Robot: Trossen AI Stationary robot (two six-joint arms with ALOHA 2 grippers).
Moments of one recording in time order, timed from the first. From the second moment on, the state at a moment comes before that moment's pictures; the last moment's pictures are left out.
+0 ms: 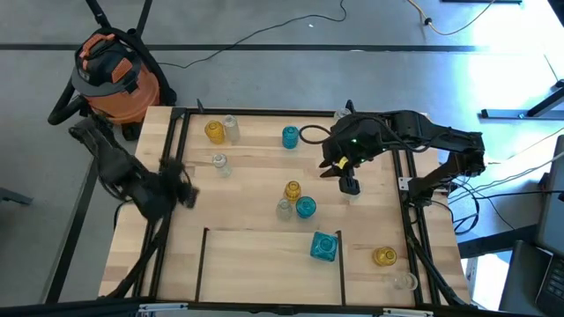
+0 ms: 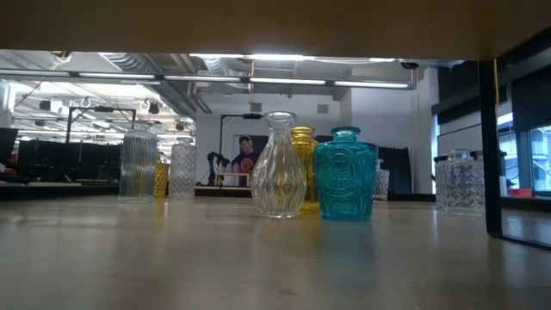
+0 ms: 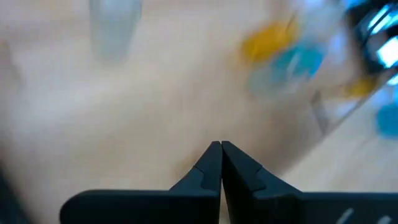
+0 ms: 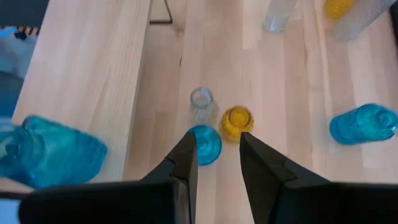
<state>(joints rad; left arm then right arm) -0.72 0.94 1.11 -1.35 -0.60 -1.85 0.01 1.53 1.87 -1.23 -0.14 -0.02</state>
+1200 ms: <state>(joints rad) 0.45 1.11 1.11 -1.19 -0.16 -0.46 0.01 1.53 1.87 -1.01 -0.01 0.22</state>
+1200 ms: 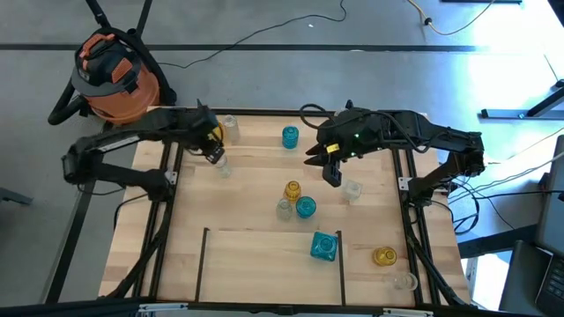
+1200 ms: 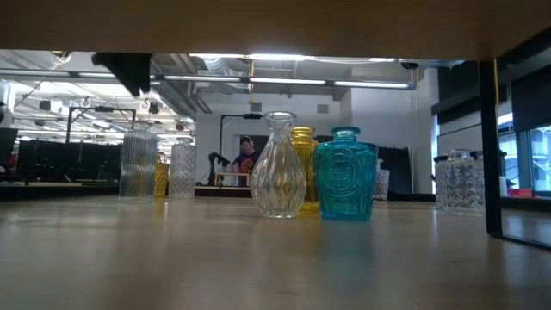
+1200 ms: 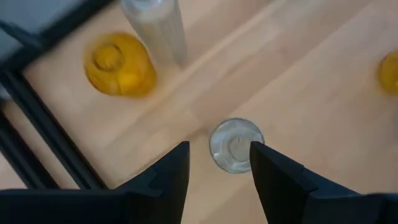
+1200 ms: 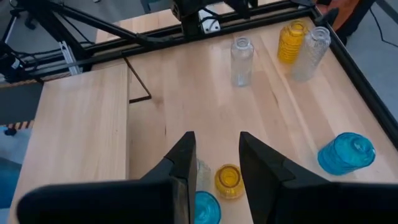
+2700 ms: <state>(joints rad) 0.54 1.32 1.11 -1.35 0.02 -0.32 0.01 1.53 1.87 -1.03 -0.02 0.28</state>
